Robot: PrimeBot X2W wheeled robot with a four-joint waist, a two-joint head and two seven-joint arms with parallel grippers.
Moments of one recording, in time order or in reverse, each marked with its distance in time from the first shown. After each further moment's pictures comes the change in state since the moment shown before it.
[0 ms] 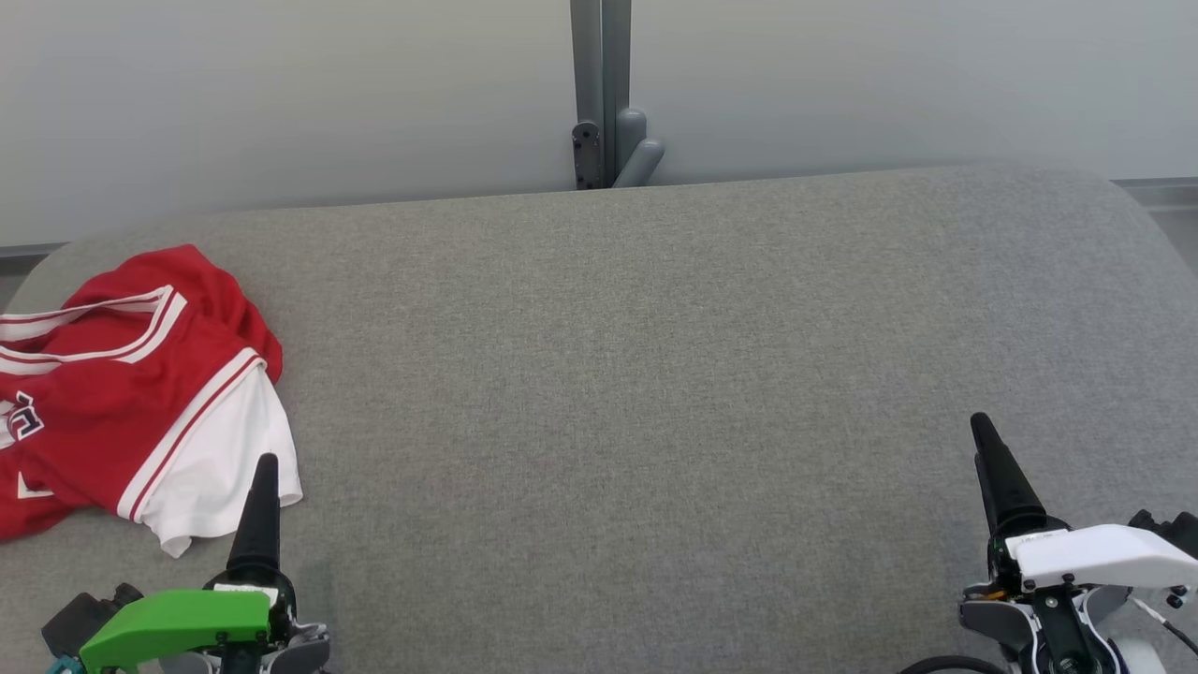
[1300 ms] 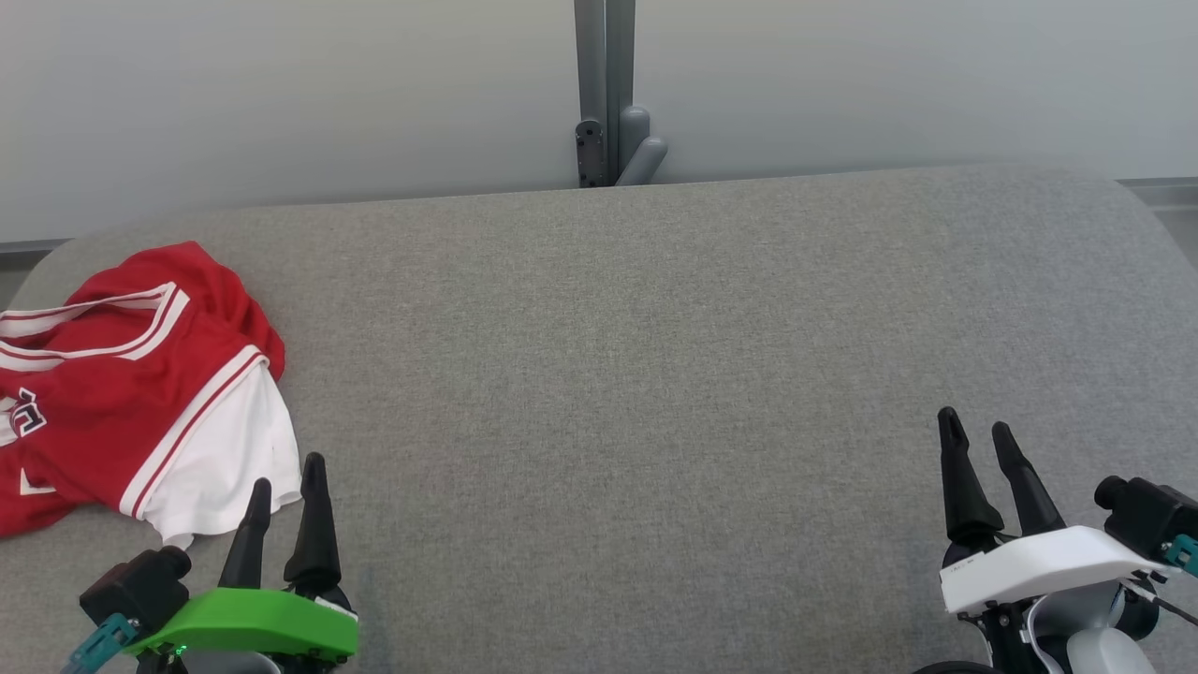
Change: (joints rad) left arm 0.035 0.013 -0.074 -0.063 0.758 0.017 -0.144; right arm 0.038 -0.004 0.057 -0.099 -0.781 0.000 -0.145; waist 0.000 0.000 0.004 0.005
